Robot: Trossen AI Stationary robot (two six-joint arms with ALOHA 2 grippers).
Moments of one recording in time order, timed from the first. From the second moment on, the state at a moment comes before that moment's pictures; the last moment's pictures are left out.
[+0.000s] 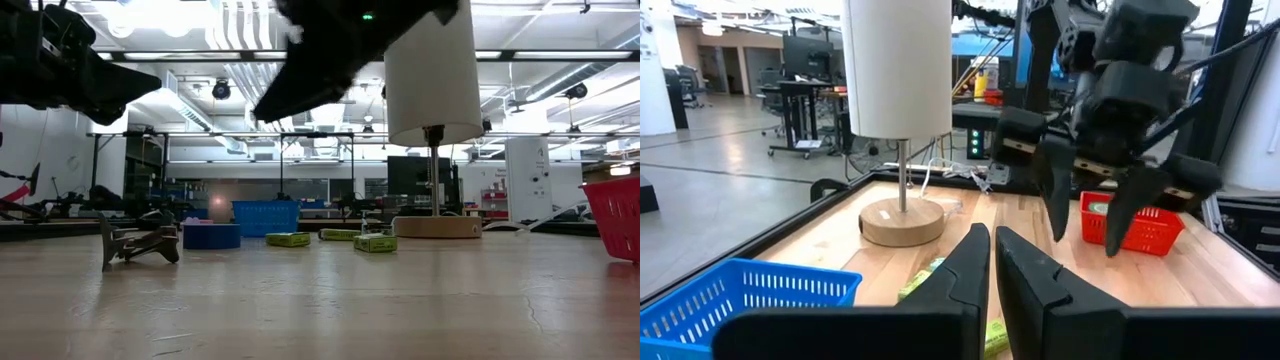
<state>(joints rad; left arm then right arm) -0.18 0.05 0.01 0.07 -0.36 -0.03 0.18 1.90 1.34 -0.11 0.28 0.01</state>
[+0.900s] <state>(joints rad) -0.18 0.07 0.01 0.07 -0.36 -0.03 0.04 2.45 2.01 -0.62 -0.02 -0.19</state>
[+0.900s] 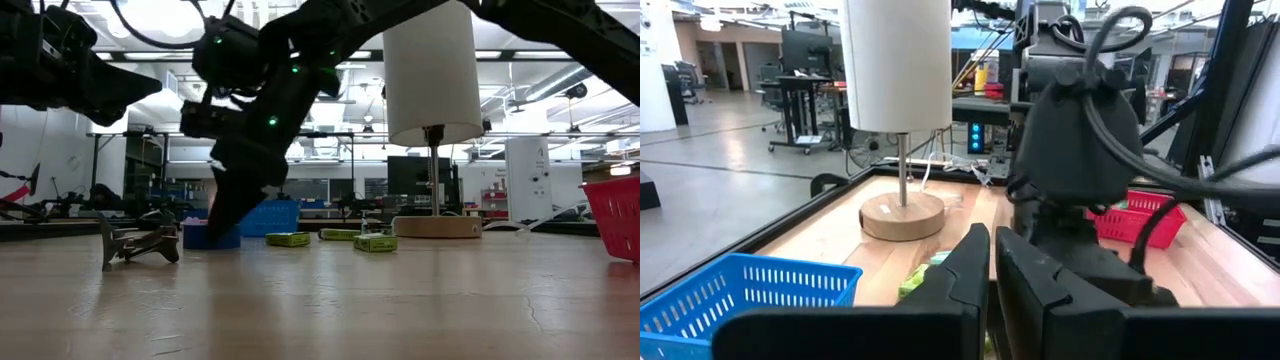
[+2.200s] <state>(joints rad) -0.18 0.07 0.01 0.07 -0.36 -0.03 0.38 1.87 1.66 -1.18 0.10 0.61</state>
